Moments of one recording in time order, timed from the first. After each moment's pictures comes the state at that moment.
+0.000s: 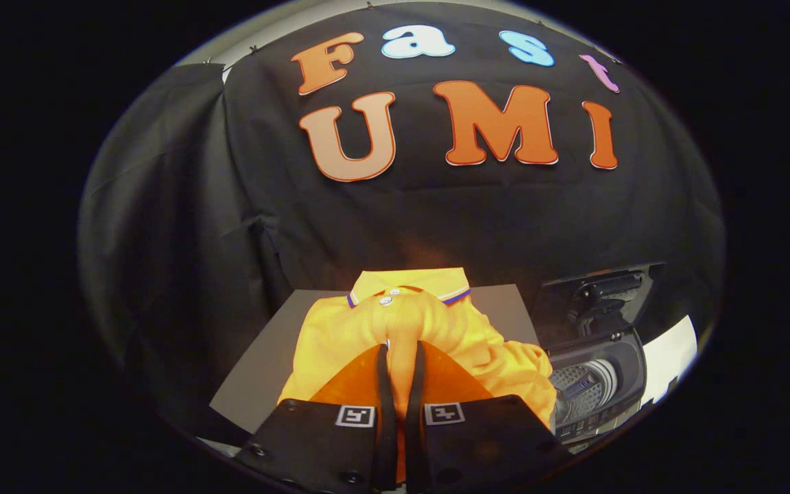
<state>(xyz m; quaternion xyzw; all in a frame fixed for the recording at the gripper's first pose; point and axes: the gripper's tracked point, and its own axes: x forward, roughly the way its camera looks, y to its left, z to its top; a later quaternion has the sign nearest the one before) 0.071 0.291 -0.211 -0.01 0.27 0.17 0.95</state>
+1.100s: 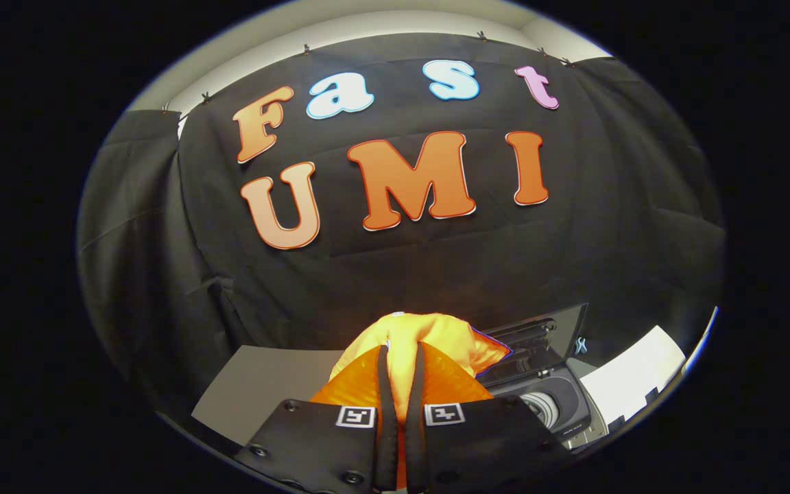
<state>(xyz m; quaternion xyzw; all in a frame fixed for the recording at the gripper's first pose) 0.105 0.105 -0.103 0.02 0.19 0.09 0.98</state>
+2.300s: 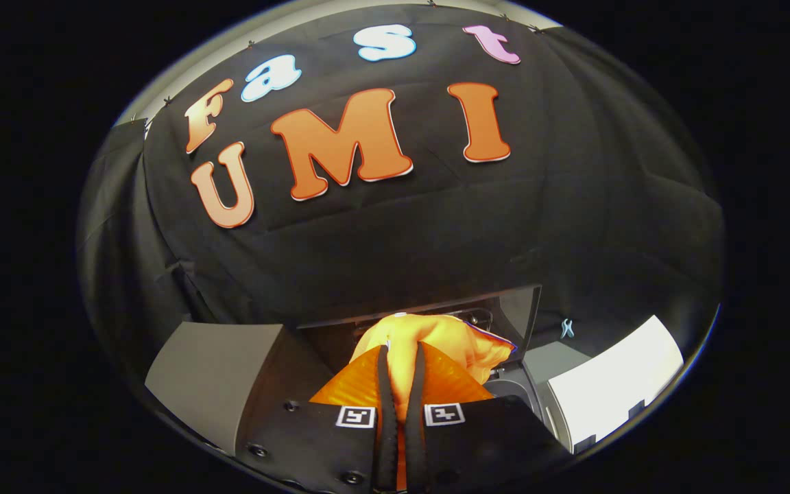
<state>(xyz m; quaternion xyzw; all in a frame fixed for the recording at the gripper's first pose) 0.179 -0.083 -0.203 0.03 0.25 0.08 0.96</state>
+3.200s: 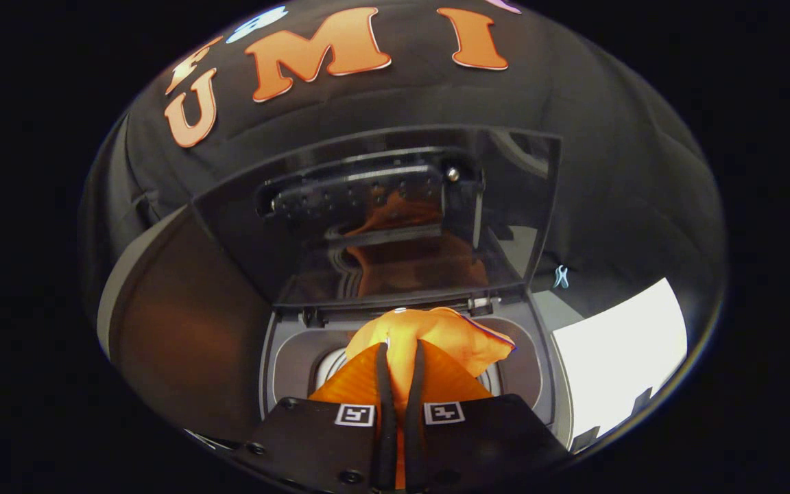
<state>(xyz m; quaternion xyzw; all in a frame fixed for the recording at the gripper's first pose) 0.183 -0.140 -0.401 -0.01 0.39 0.07 0.92</state>
